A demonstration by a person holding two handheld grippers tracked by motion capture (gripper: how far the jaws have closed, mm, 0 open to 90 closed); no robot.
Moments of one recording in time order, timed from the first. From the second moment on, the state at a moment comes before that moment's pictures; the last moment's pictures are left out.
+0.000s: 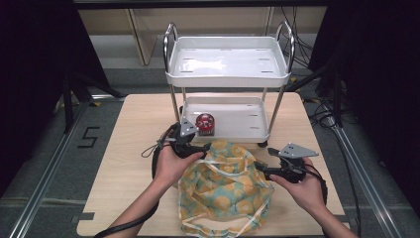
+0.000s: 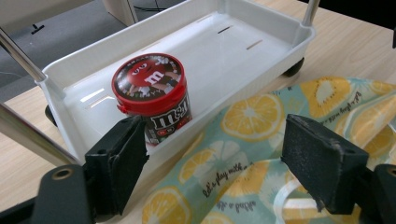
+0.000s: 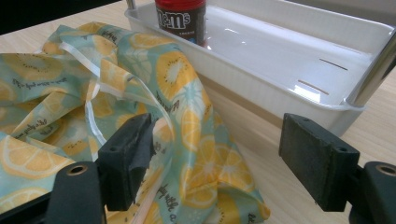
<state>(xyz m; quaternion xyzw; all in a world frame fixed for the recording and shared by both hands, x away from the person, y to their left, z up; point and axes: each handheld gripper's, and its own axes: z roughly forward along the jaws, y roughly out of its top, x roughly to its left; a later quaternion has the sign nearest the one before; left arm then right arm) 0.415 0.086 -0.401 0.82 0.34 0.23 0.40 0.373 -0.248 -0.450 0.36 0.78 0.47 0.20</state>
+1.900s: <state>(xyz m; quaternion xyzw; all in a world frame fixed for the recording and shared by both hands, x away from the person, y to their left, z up) 0.353 0.119 -0.456 0.82 0.35 0.20 0.40 0.370 -0.247 -0.449 0.36 0.78 0.46 0.19</state>
